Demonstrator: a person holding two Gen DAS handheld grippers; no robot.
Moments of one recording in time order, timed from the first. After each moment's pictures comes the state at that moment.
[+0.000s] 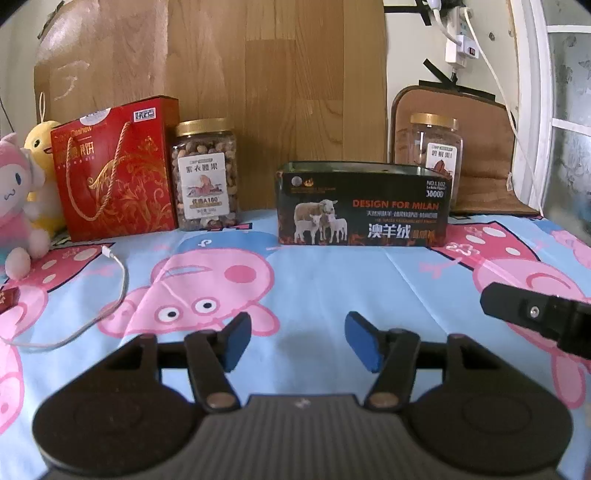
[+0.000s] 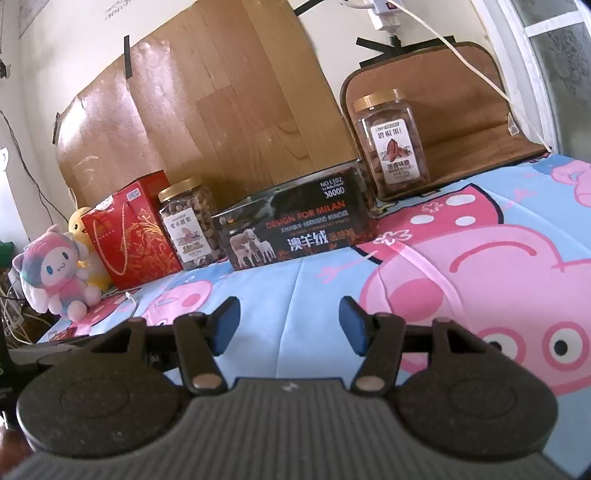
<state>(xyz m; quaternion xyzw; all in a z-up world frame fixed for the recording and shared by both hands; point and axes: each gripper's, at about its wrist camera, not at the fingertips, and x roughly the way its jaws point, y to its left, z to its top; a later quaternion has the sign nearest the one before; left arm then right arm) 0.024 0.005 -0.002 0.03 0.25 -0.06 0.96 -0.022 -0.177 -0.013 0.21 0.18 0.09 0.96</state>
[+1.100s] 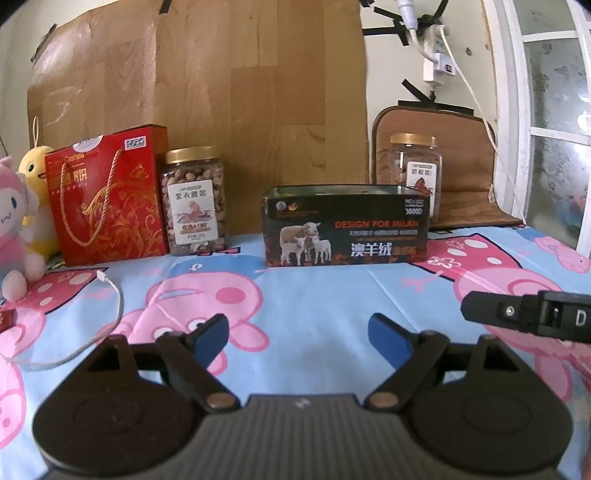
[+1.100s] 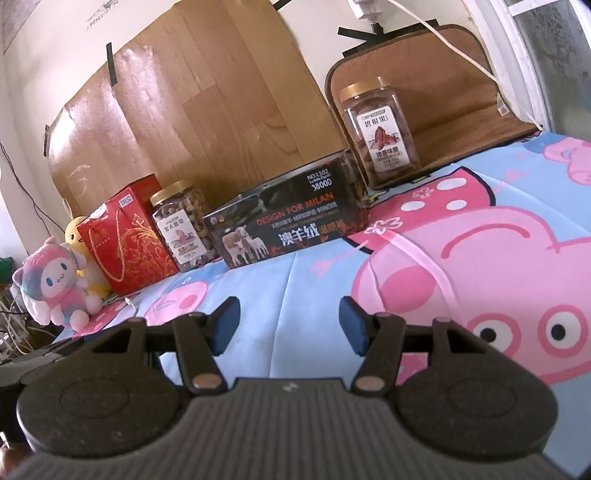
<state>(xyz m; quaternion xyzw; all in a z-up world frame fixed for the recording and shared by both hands) 0.010 0.004 0.004 0.04 0.21 -0.09 0.97 -0.022 -0.185 -0.015 0.24 0.20 0.08 0.95</state>
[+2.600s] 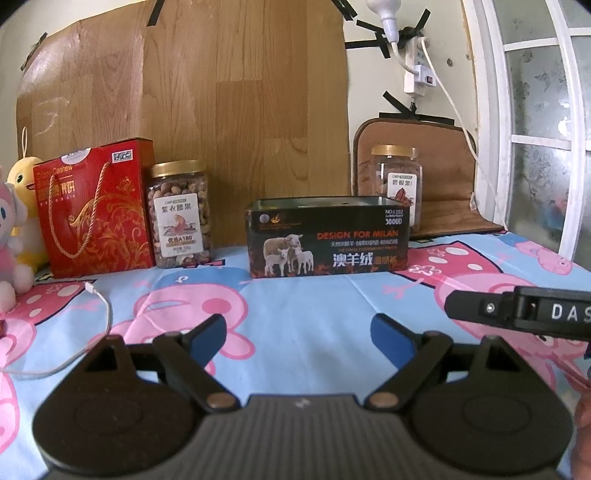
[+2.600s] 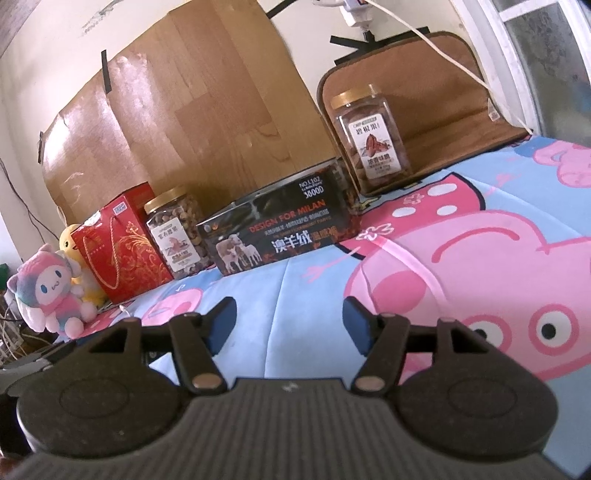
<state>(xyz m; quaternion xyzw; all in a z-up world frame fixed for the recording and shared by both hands) 0.002 0.005 0.006 0.04 0.19 -0.12 0.97 -0.026 -0.183 -0.015 0.24 0.19 0.07 0.95</state>
